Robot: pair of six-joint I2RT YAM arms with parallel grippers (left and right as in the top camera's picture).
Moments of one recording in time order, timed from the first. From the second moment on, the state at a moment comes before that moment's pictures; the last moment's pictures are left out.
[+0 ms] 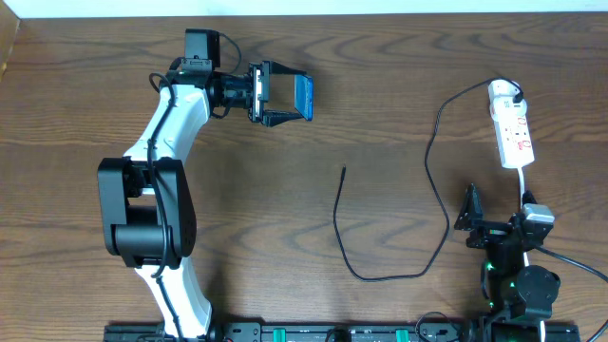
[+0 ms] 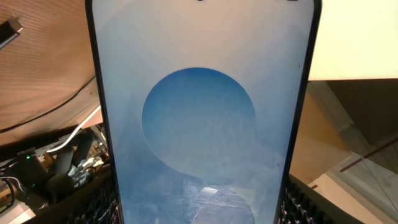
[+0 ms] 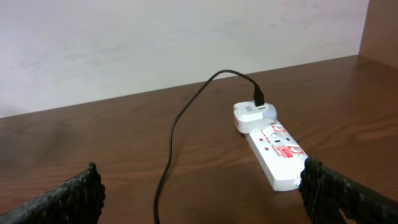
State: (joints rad) left arm -0.05 2.03 1.52 -0.52 1.28 -1.45; right arm -0.10 0.01 0.01 -0.06 -0.03 0.16
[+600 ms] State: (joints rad) left arm -0.05 2.03 1.52 -0.48 1.26 -1.45; right arm -0.10 0.19 0.13 0.08 -0.01 0.13
